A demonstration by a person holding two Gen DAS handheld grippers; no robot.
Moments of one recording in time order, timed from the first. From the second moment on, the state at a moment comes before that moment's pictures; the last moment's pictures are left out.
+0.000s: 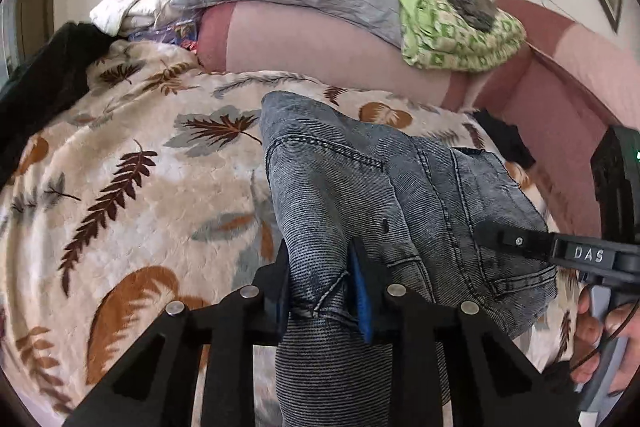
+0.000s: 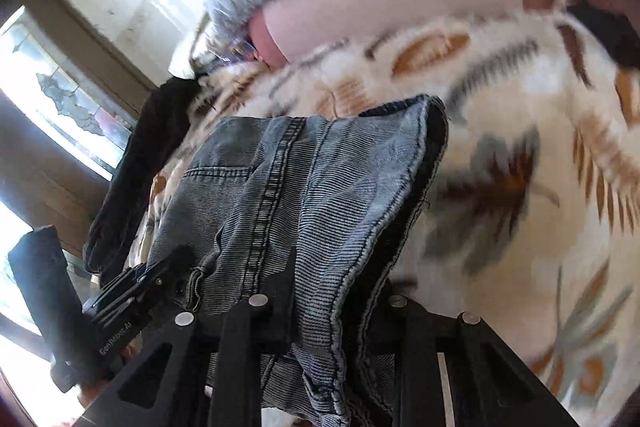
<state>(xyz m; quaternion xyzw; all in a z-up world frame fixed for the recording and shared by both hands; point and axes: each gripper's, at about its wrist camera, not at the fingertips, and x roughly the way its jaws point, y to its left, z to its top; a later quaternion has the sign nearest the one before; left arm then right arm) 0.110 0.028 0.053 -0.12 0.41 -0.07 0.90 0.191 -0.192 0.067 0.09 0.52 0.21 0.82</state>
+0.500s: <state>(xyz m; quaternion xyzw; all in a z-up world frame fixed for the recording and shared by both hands) 0.050 0.032 0.040 -0.10 0.44 0.02 0.89 0.097 -0.214 0.076 0.00 0.49 0.13 0.86</state>
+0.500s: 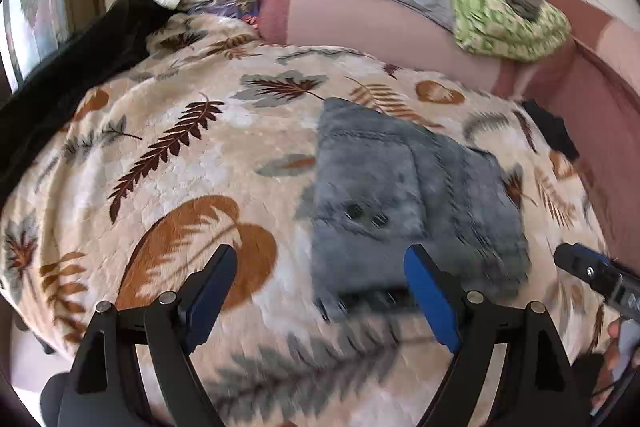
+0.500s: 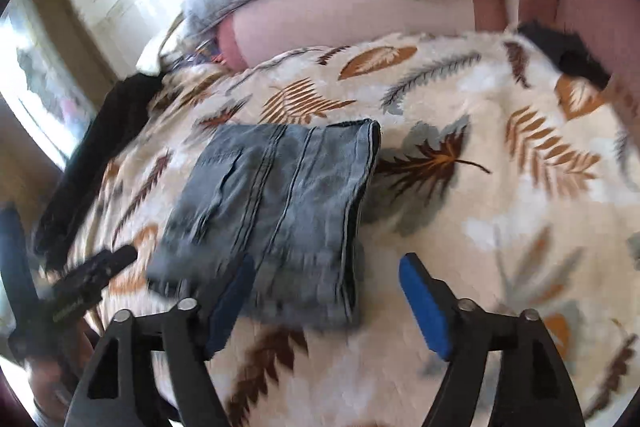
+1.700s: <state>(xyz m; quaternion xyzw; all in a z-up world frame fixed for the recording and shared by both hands) 0.027 -0.010 0.090 -0.07 0.40 0.01 0.91 0.053 -0.202 0.120 -0.10 0.44 0.08 0.89</state>
